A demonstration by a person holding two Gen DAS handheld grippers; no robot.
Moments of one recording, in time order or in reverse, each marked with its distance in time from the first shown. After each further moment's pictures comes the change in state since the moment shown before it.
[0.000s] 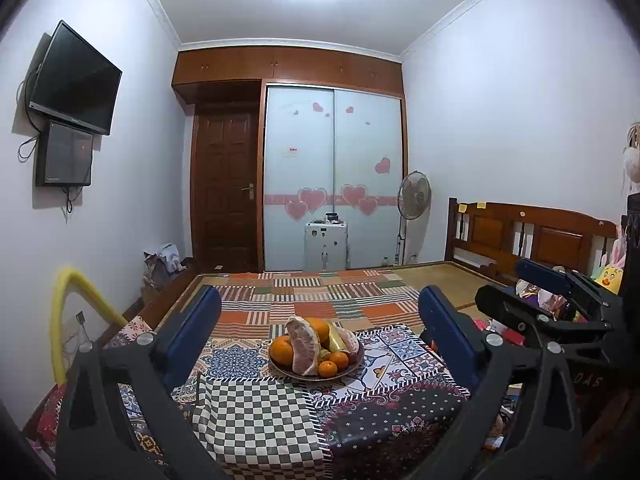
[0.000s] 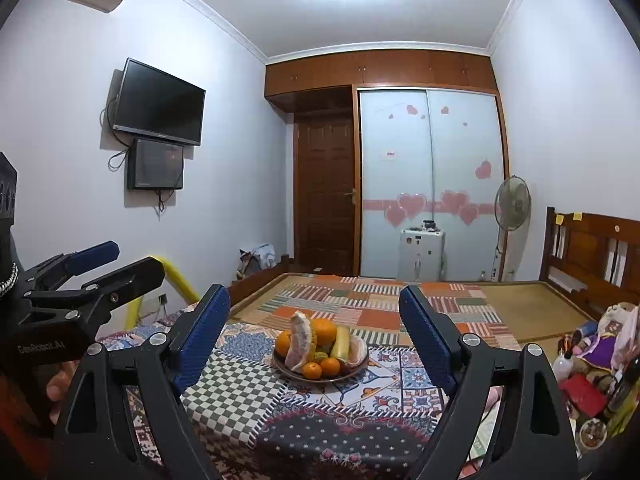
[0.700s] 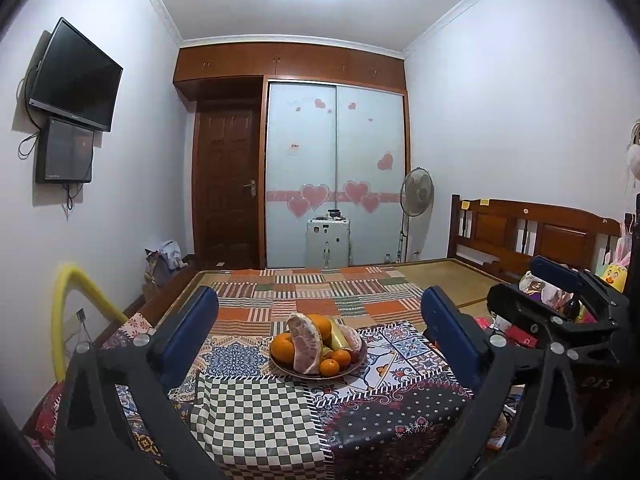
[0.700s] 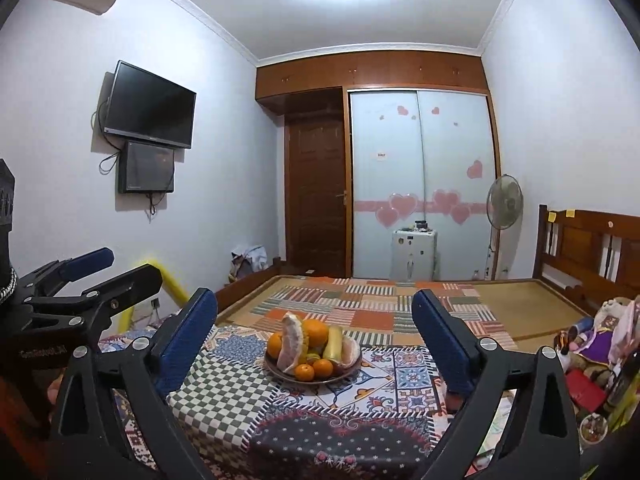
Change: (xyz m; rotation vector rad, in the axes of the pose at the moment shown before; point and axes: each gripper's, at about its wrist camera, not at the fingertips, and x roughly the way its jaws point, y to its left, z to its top) left arm 0.007 -0.002 -0.006 -0.002 0.011 0.008; right arm -0.008 -0.003 -0.001 0.014 -0.014 -0.034
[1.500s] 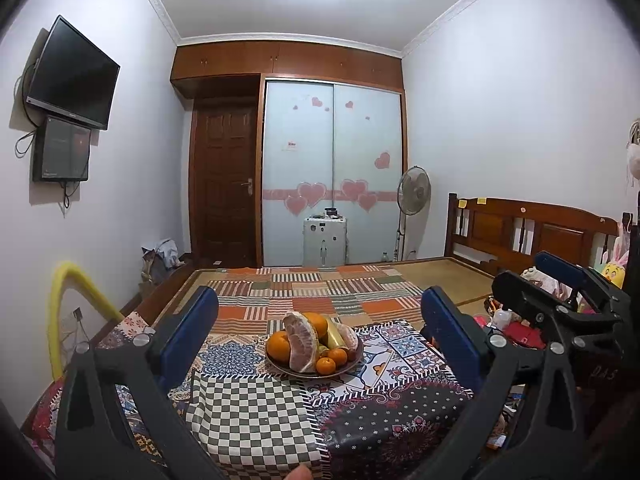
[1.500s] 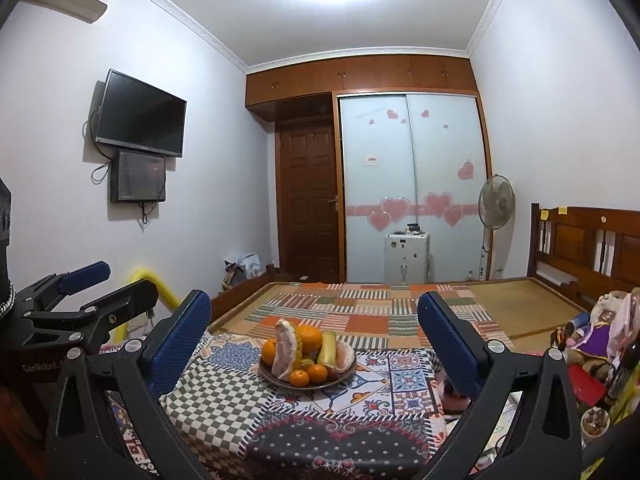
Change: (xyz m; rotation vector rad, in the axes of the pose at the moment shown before) left arm 0.003 -0.004 -0.004 -0.003 0.005 -0.014; right arm 0.000 -0.005 0.004 0.023 -0.017 -0.024
